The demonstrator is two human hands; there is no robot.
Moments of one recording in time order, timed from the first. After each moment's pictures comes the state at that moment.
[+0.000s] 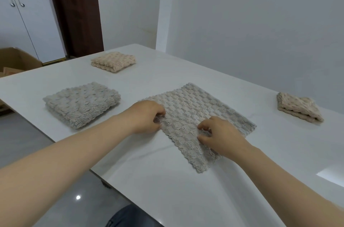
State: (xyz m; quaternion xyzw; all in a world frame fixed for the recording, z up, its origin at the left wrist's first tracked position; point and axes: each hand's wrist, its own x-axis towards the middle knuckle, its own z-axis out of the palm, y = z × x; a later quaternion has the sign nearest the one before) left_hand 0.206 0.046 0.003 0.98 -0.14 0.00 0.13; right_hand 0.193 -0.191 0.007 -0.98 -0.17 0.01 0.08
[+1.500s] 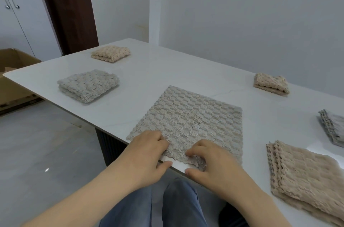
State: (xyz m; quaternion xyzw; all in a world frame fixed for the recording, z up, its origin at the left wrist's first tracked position) left_hand 0.009 -0.014 -0.022 0.97 -0.21 0.05 0.10; right_hand 0.004 -0.215 0.000 -0.96 -0.23 0.02 0.16
